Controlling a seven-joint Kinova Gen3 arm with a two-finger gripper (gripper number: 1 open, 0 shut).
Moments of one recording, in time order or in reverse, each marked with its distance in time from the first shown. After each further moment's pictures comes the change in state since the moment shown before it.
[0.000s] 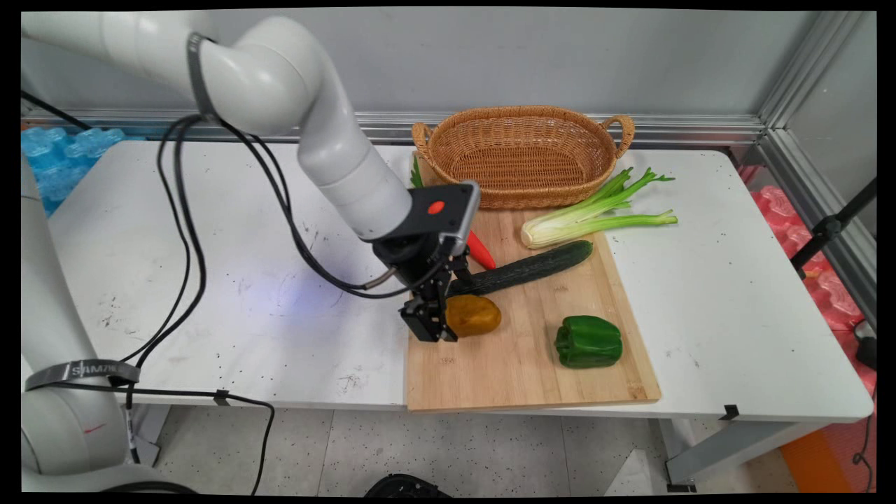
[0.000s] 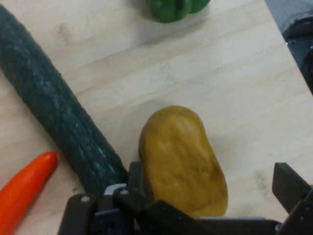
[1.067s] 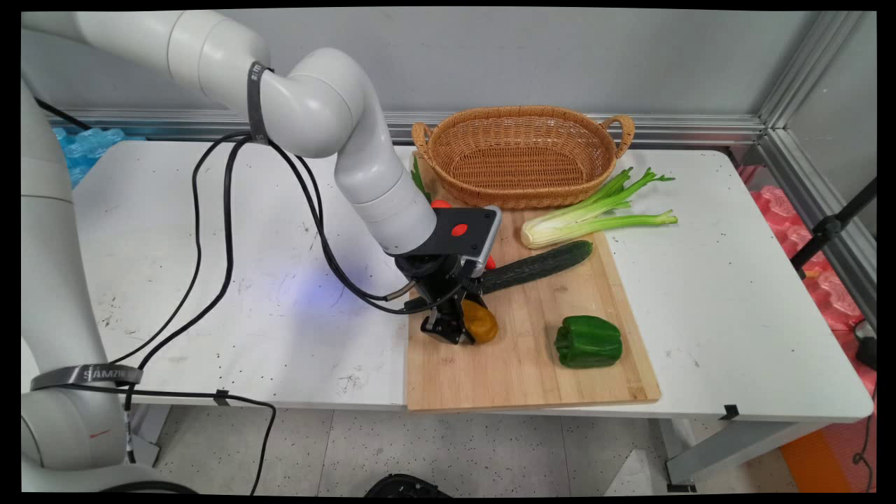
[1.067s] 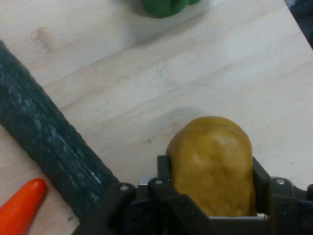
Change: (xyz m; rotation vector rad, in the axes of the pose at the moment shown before) arm 0.008 -0.011 0.035 -0.028 -0.034 0.070
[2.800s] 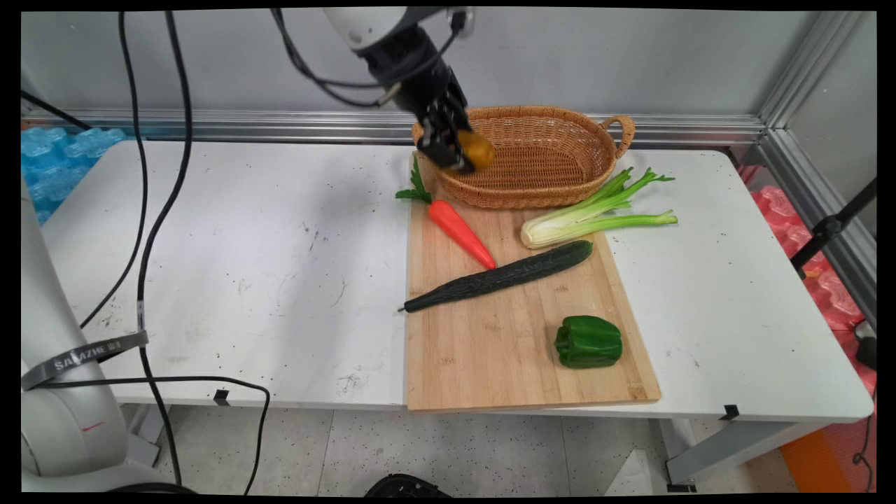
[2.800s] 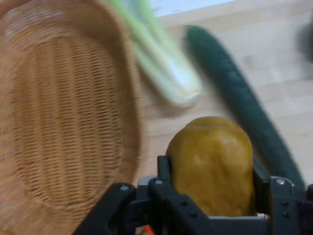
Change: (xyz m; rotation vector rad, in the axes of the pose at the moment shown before) arm 0.000 -0.111 -0.187 0.198 0.043 -0.227
